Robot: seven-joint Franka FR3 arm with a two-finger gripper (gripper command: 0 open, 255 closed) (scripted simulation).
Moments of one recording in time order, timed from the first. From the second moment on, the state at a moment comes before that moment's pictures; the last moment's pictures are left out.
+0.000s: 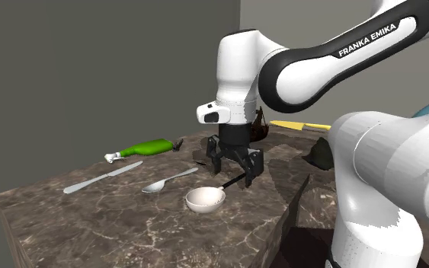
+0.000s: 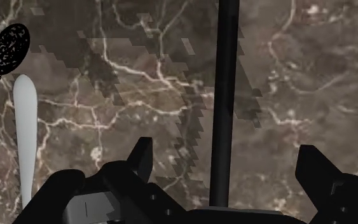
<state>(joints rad) 0.00 -0.98 -0.67 -2.98 -0.78 2.07 -1.04</state>
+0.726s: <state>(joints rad) 0.00 -0.94 -0.70 -3.00 -0.81 2.12 -1.04</state>
